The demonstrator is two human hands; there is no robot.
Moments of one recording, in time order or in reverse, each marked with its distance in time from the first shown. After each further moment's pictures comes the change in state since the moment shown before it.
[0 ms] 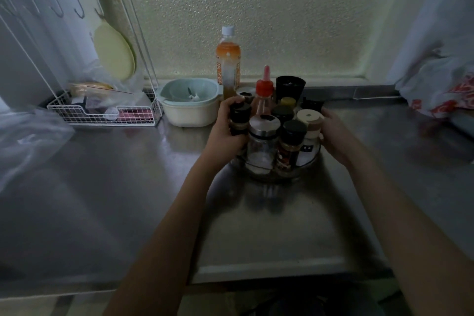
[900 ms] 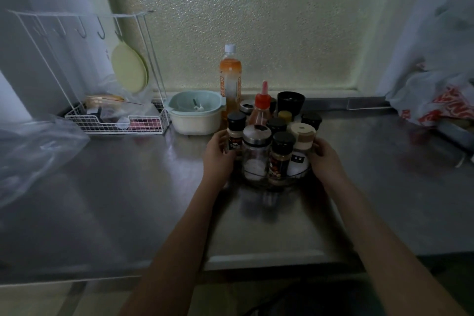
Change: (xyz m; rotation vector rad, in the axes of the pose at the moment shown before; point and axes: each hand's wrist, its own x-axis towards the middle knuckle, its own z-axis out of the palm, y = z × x) left_hand -0.018 -0.034 -0.006 0.103 0.276 -0.200; right_hand -0.042 0.042 0.010 -0.200 0.206 -0.075
